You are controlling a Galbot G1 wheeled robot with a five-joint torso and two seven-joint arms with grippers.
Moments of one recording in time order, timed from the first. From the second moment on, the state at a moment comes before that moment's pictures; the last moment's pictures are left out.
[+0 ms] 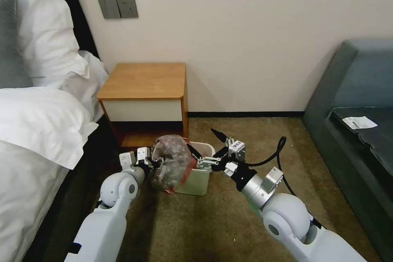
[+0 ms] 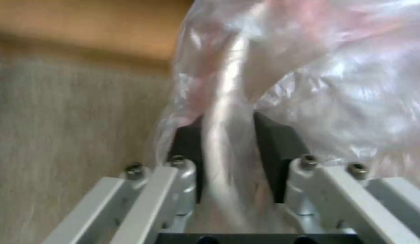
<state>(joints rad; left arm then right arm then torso) 1.14 -1.30 -0.44 -1.74 -0.65 0.73 -0.17 -1.21 1.01 0.05 2.11 0.54 0.00 -0.08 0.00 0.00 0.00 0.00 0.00</state>
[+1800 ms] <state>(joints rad) 1.41 -1.49 -0.48 -2.02 -0.35 0.27 -0.33 -0.94 1.14 -0.29 1.88 0.53 -0.12 0.08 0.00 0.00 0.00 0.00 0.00</state>
